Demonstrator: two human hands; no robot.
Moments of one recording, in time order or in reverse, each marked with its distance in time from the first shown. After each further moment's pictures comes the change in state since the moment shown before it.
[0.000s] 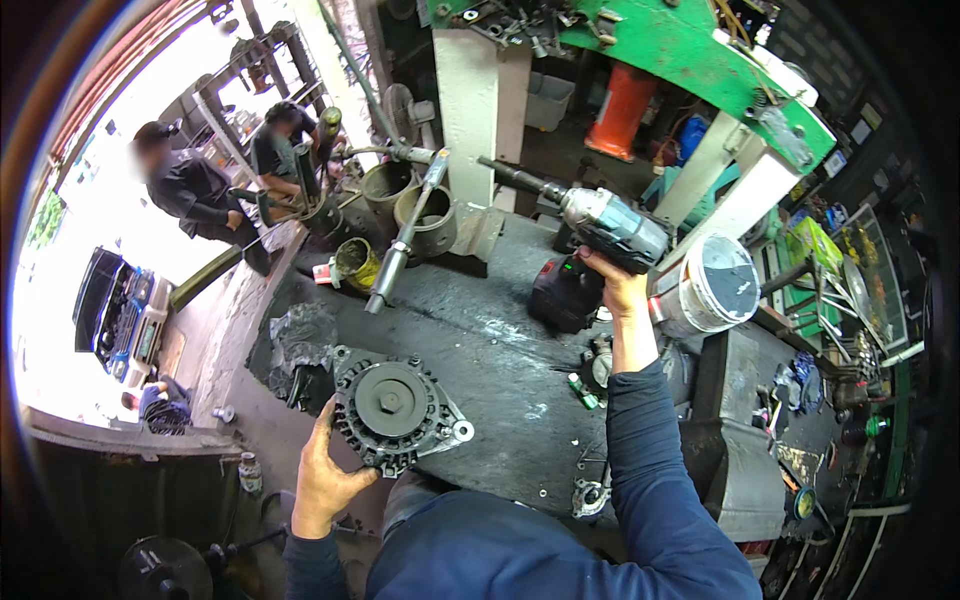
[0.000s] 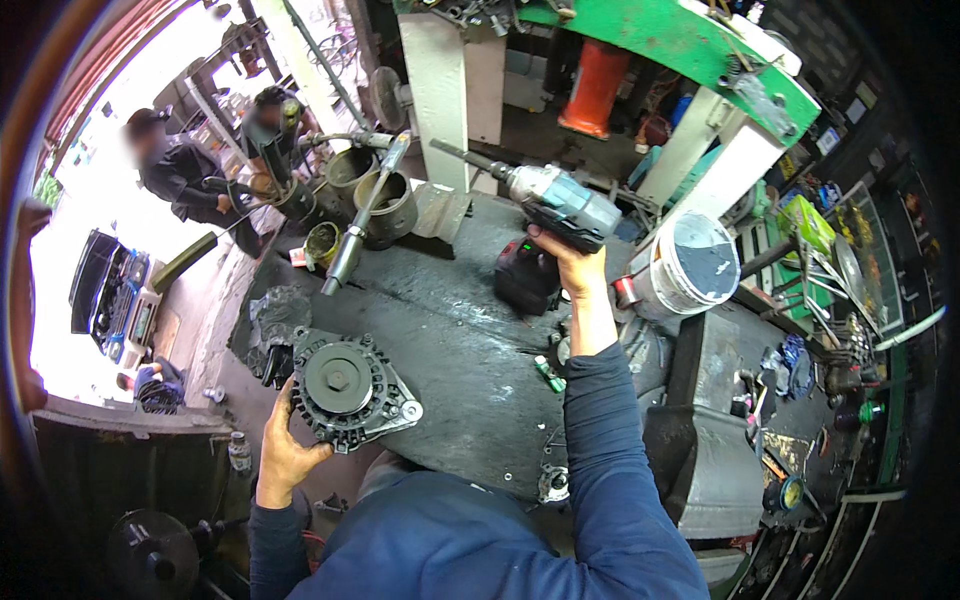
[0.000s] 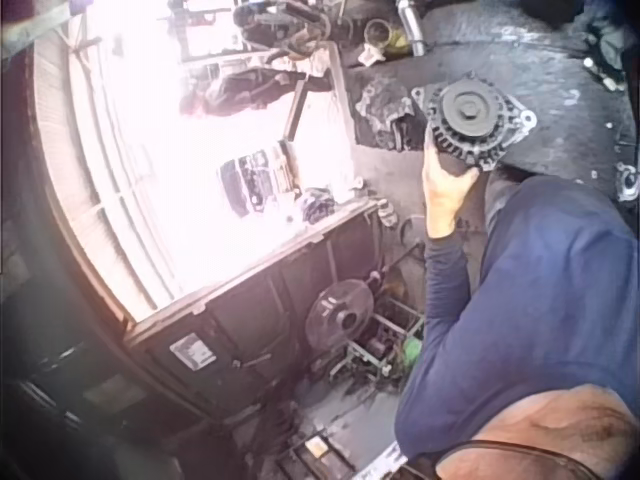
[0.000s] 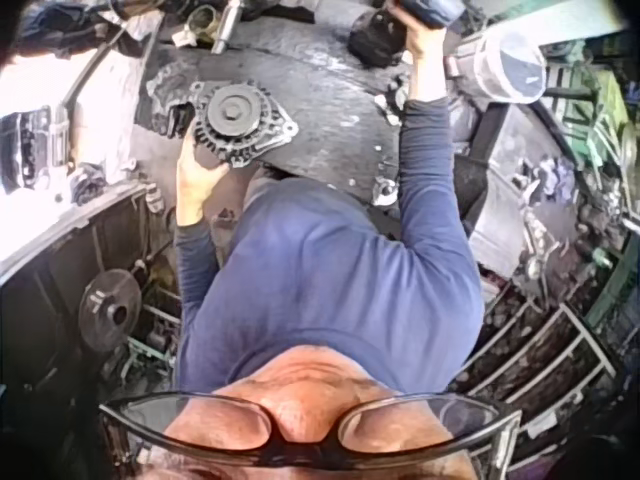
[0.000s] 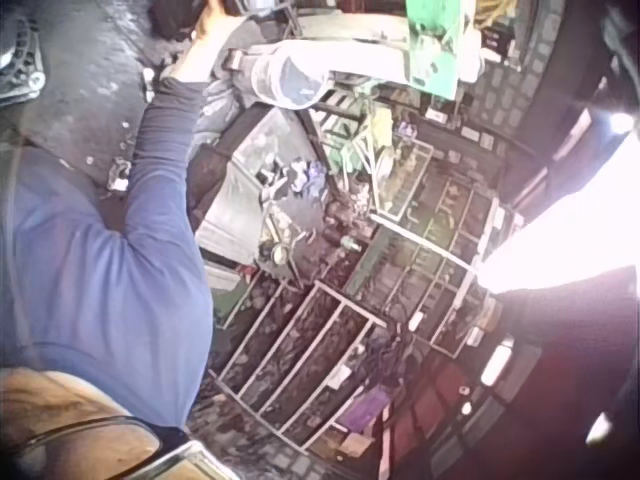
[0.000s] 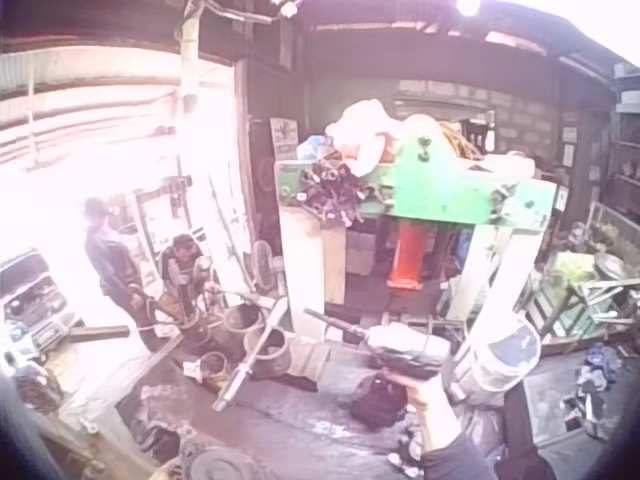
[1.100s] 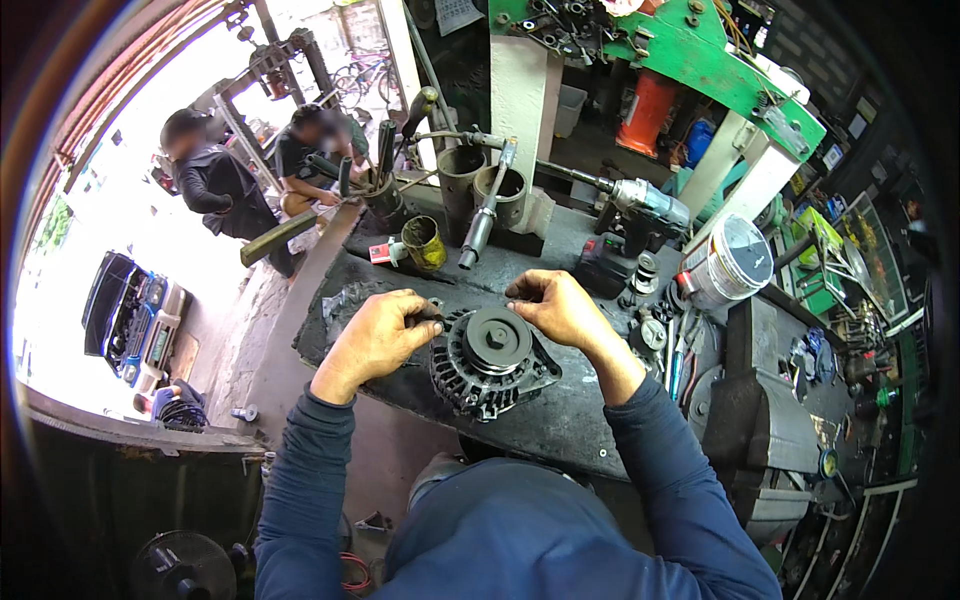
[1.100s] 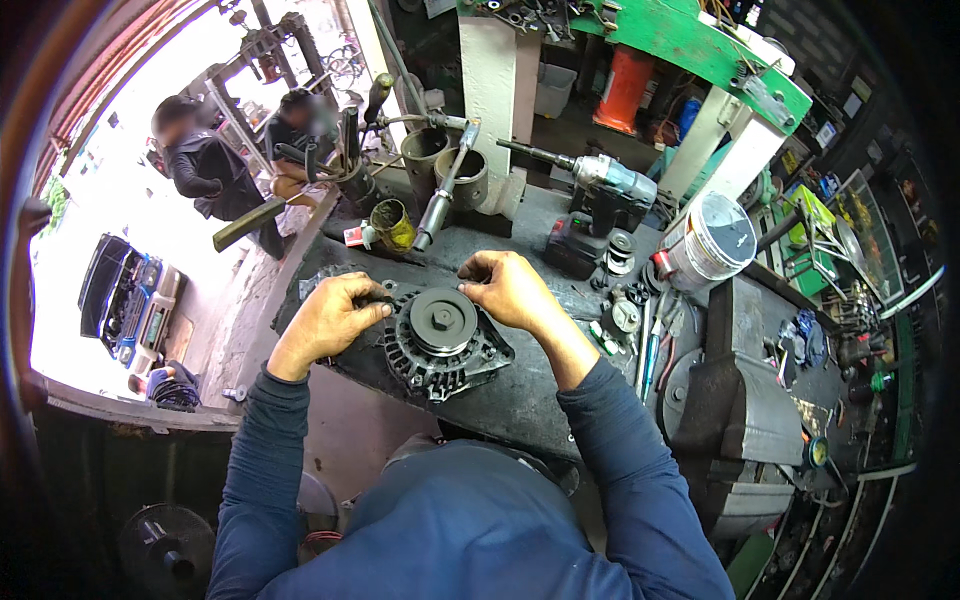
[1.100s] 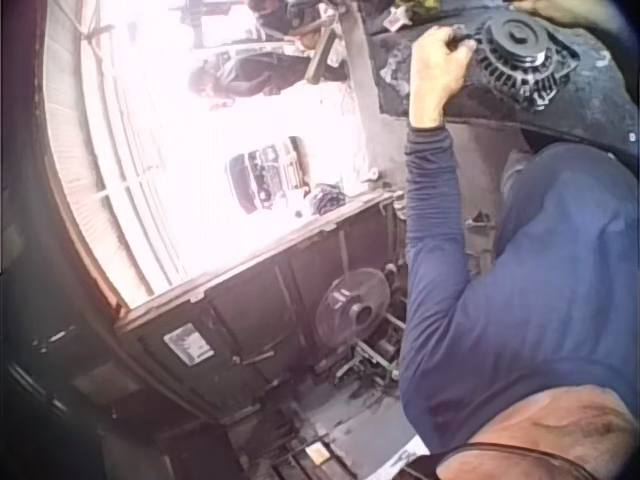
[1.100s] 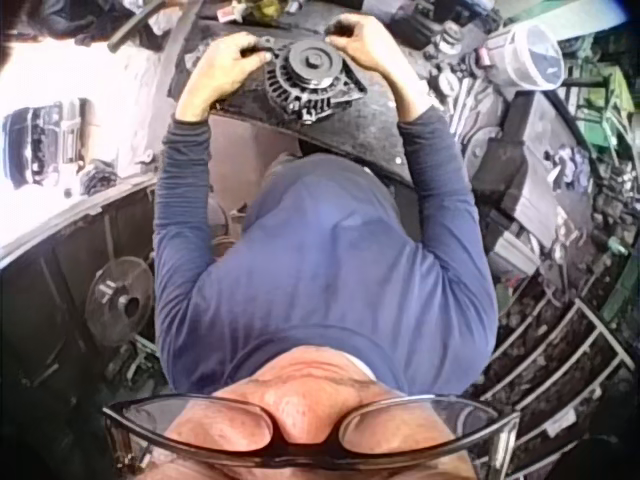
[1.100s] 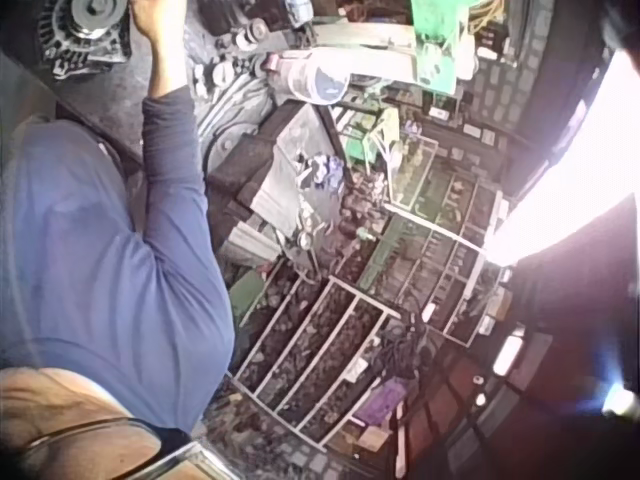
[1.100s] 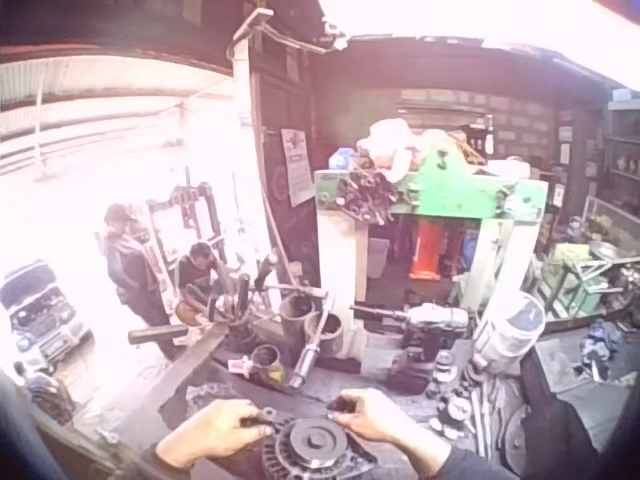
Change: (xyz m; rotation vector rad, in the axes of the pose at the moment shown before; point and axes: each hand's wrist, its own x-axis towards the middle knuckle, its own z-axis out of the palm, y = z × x) left_hand 0.112 0.030 -0.070 0.210 -0.324 0.302; right_hand -0.131 -0.057 0.199 -0.804 -0.568 0.157
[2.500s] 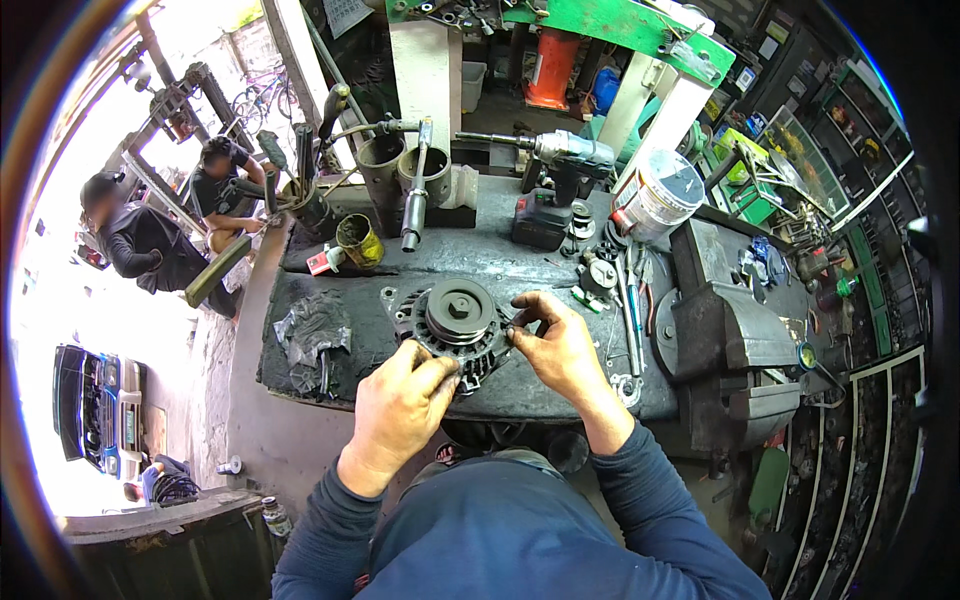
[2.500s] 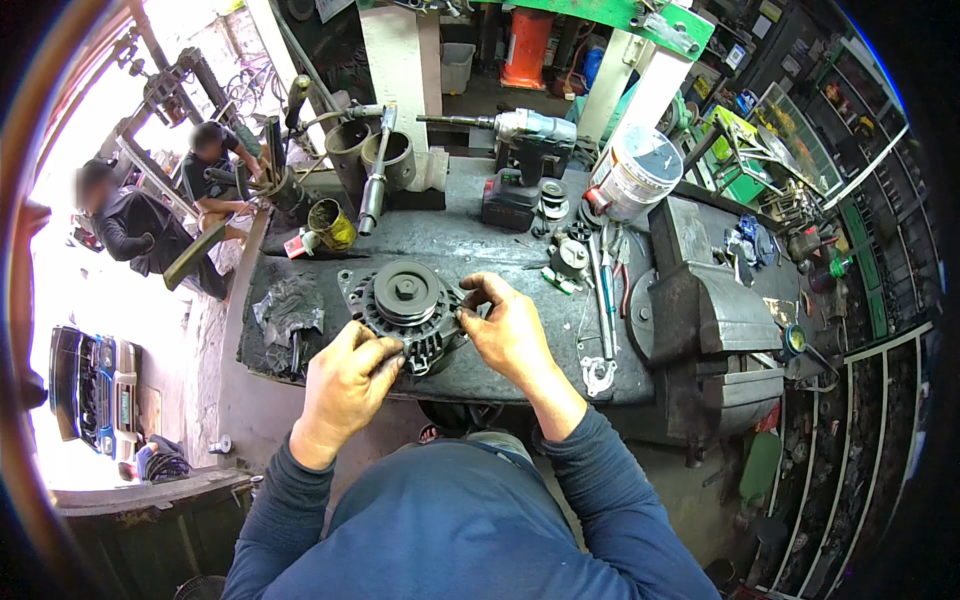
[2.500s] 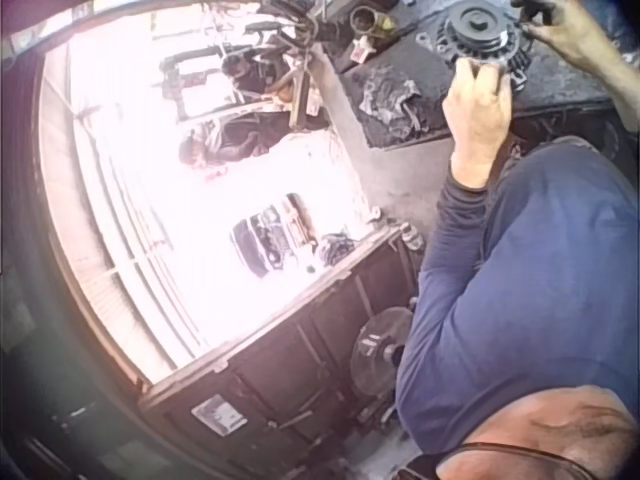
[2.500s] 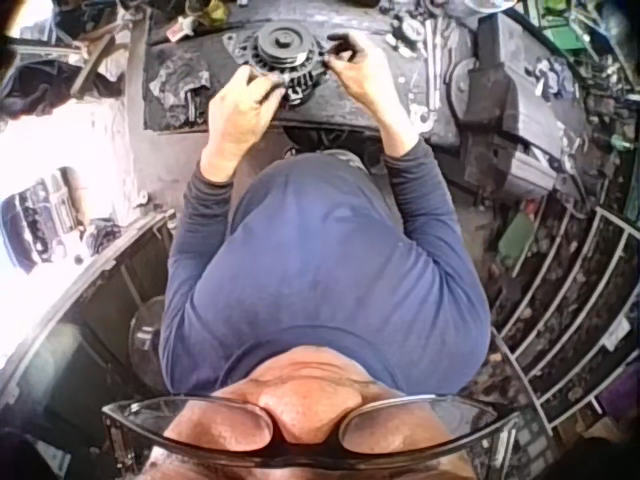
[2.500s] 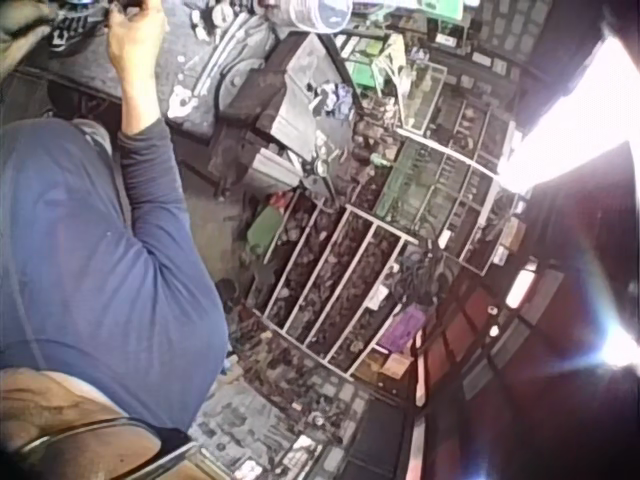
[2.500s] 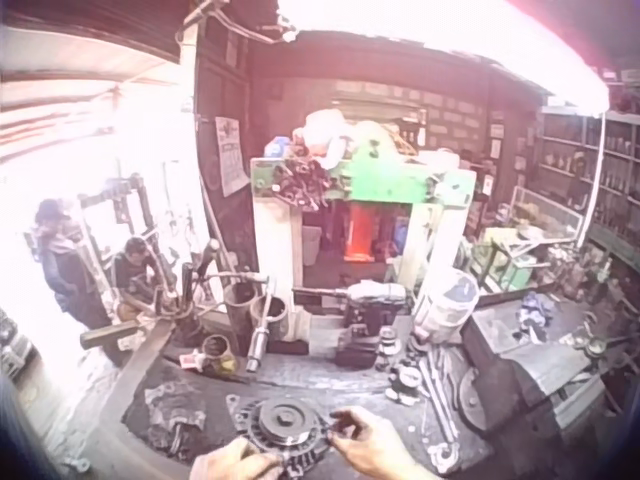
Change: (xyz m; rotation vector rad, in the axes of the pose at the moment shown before) left_hand -0.067 0.041 0.050 0.117 0.168 0.361; right_hand -0.121 -0.033 0.049 0.178 0.487 0.306
